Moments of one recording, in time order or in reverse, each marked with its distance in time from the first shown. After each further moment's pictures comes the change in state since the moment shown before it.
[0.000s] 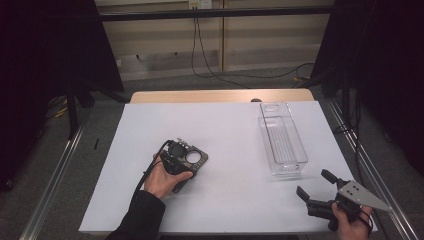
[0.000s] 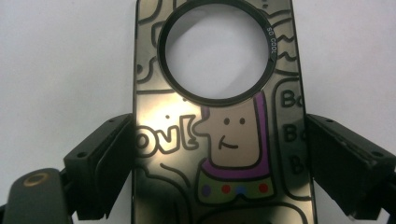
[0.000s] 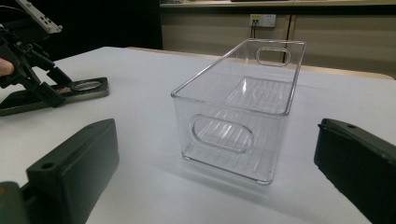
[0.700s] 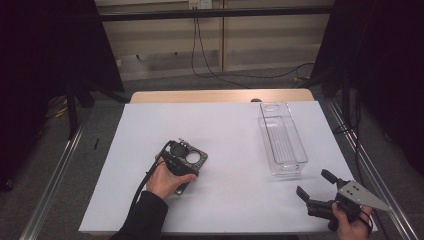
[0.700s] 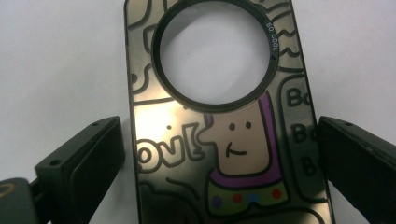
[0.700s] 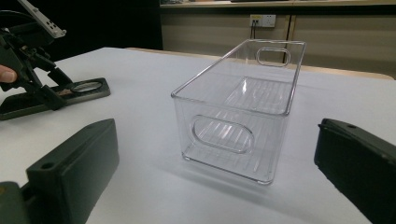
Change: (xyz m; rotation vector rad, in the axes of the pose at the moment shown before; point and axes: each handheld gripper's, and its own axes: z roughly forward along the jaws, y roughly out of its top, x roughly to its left) left arm -0.003 0.002 0.005 0.028 0.015 -0.025; right arm 0.000 0.000 0.000 -0.002 0.000 0.004
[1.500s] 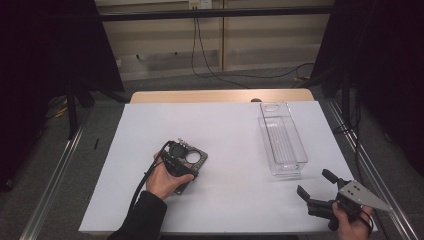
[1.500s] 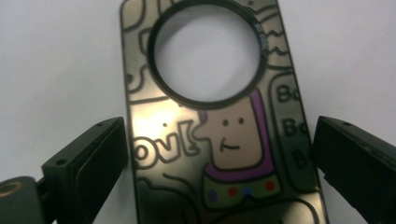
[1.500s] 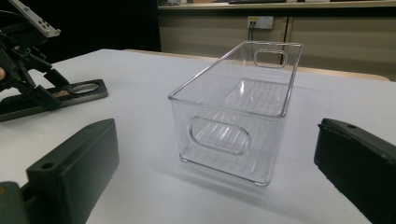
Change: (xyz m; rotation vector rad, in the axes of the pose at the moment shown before) left arm 0.001 -0.003 -0.003 -0.037 -0.009 0.019; right arm 0.000 0.000 -0.001 -0.006 -0.010 0.004
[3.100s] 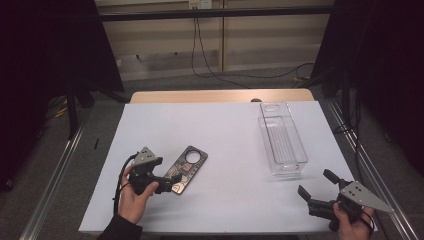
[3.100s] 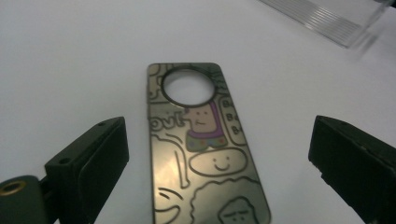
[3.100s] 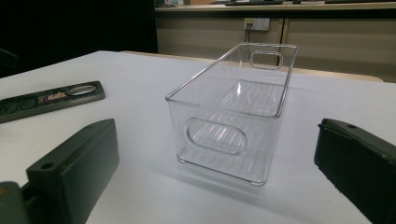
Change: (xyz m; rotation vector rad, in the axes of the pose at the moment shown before) left arm 0.010 -0.073 -0.069 -0.479 -0.096 -0.037; right arm 0.000 0.000 -0.002 -0.009 -0.014 0.004
